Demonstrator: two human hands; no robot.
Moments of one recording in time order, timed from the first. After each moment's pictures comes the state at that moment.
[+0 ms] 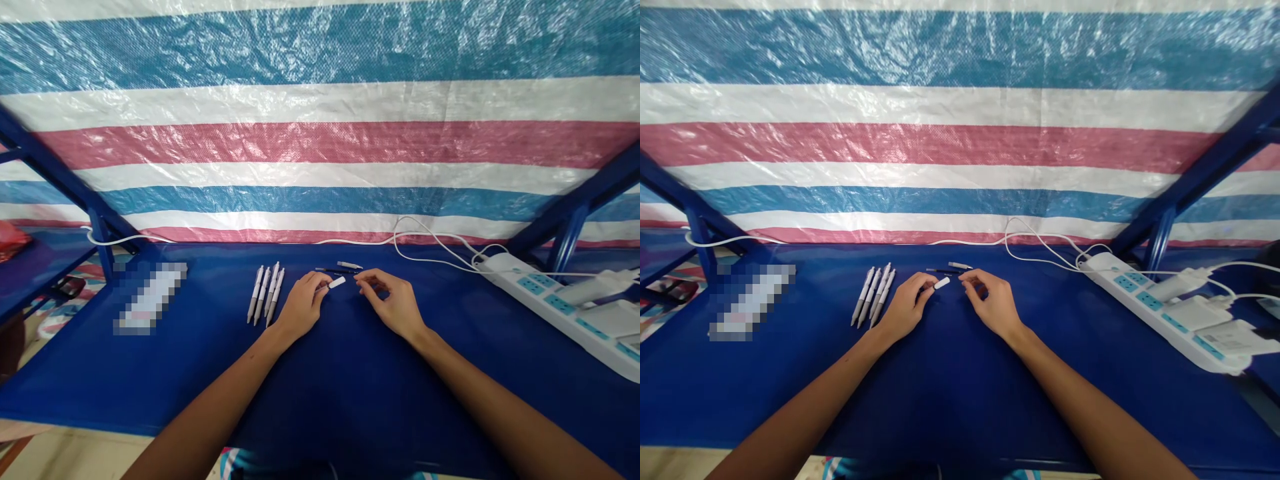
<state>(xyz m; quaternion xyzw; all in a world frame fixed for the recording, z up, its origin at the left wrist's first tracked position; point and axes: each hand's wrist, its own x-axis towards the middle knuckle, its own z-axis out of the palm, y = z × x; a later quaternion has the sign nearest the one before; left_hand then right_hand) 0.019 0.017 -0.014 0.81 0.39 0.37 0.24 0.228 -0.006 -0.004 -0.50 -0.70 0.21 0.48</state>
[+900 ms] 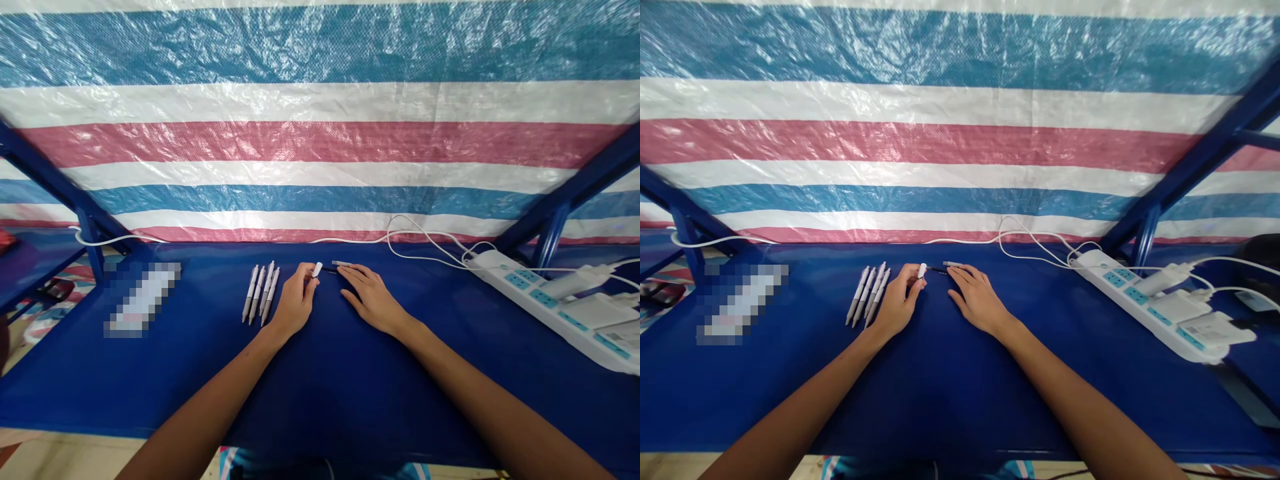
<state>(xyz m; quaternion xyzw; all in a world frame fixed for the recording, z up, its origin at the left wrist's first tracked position) 0.021 0.016 -0.014 0.73 0.42 0.44 0.30 0.236 0.006 -0.029 -0.49 -0.84 0.05 0.23</state>
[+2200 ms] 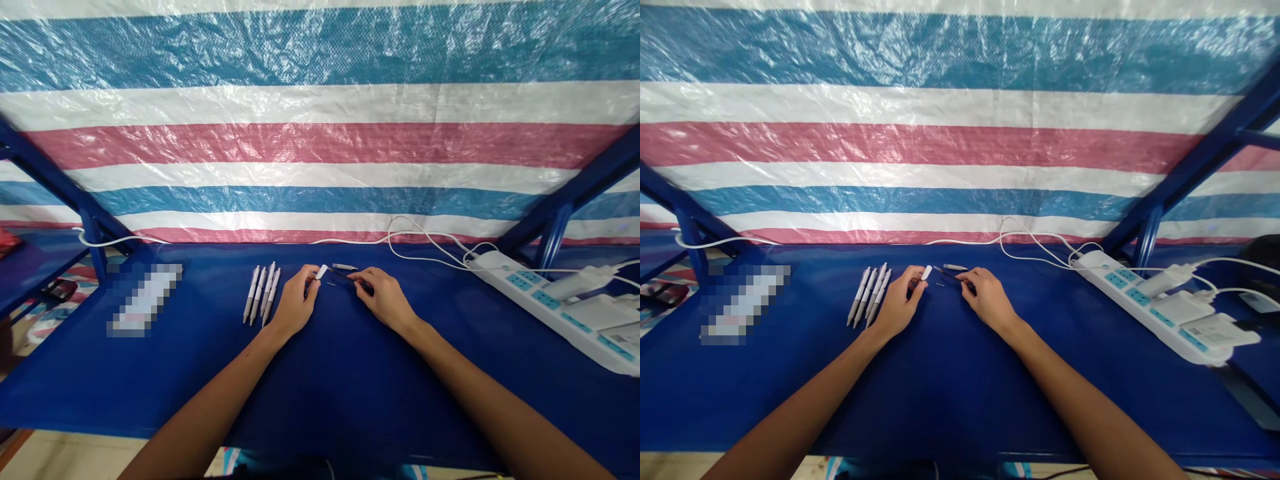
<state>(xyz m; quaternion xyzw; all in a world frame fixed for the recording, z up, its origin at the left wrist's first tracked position) 0.021 0.017 -0.011 0.75 0.42 0.43 0.28 0.240 0.007 -0.017 -0.52 -0.77 0.10 0.35</state>
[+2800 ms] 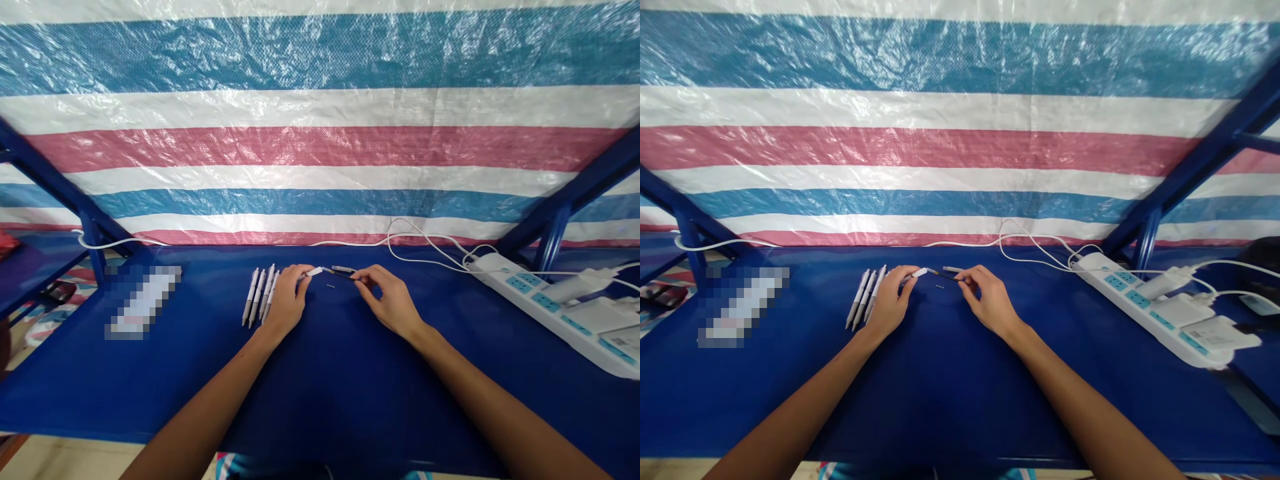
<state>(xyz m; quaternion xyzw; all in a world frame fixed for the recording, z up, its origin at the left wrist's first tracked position) 0.011 0.024 -0.007 0.76 0.44 0.43 0.20 0.237 -0.004 0.003 -0.49 -0.76 0.11 0.42</state>
